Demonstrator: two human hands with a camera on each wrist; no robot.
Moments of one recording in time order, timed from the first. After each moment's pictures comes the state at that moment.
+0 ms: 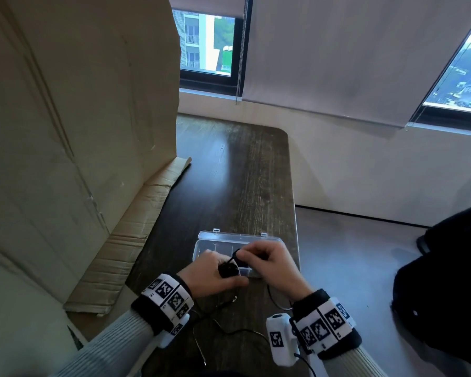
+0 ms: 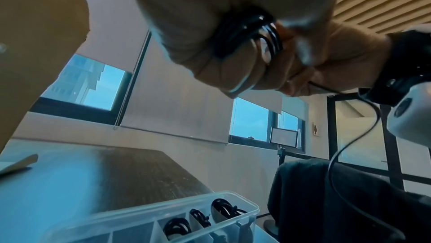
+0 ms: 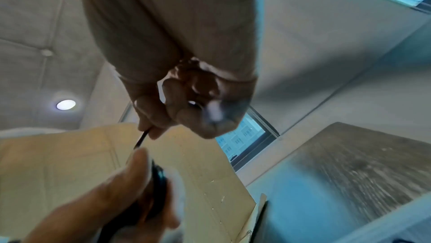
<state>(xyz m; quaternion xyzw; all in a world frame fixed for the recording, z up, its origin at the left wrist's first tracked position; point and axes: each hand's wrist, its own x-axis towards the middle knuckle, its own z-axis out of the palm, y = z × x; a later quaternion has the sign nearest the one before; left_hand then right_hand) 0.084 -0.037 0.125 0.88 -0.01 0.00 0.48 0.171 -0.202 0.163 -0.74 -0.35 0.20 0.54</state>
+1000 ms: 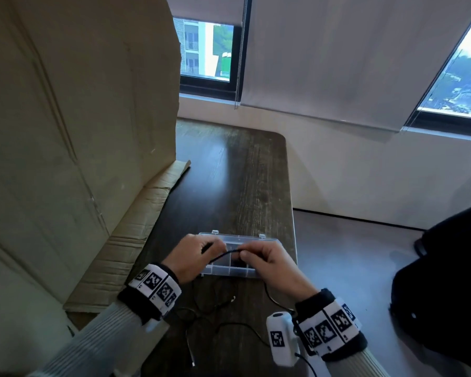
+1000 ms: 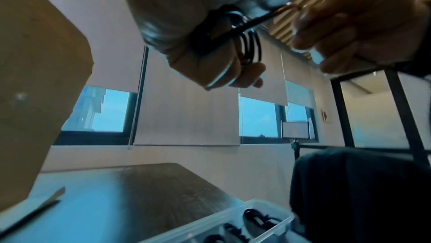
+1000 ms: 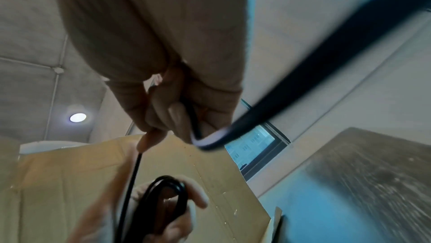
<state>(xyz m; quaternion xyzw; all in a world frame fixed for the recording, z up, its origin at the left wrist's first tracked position) 0.079 -0.010 0.141 0.89 0.03 0.12 0.43 0.159 -0.212 0.182 -0.71 -0.38 0.25 0.53</state>
